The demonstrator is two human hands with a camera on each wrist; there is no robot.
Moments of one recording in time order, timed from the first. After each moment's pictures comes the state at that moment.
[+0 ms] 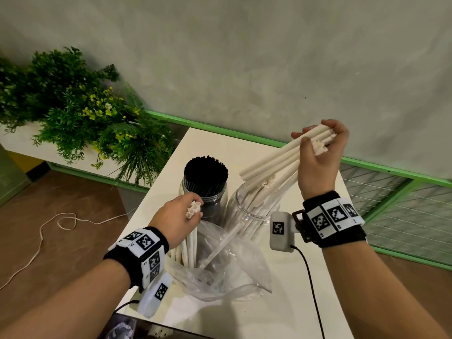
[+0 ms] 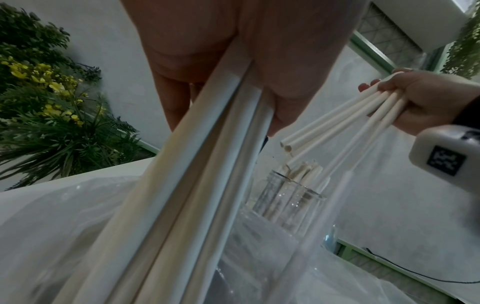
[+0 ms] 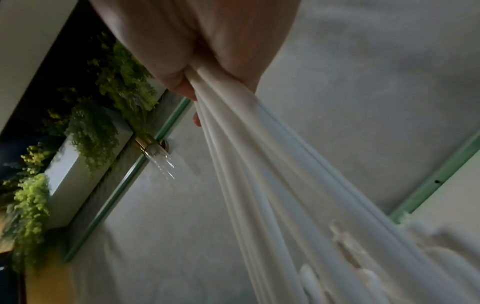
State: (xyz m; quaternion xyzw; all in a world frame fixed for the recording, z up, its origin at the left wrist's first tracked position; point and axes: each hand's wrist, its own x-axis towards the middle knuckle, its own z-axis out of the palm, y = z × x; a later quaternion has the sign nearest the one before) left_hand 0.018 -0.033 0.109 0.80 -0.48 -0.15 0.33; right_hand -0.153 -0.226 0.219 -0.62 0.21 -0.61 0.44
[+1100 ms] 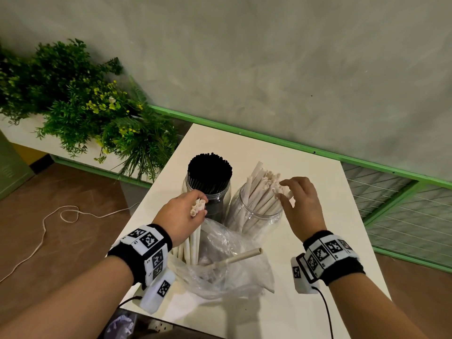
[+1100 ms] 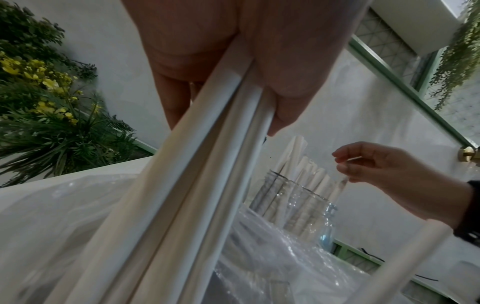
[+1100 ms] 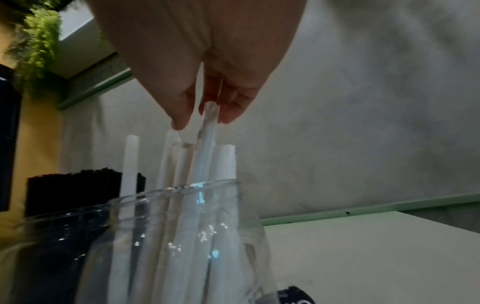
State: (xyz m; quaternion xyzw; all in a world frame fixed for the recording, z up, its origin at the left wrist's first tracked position) left_hand 0.016 -0.034 0.111 0.80 -0.47 -0.16 0.33; right_hand -0.194 -0.242 0.107 -0.88 0.27 -0.37 0.09
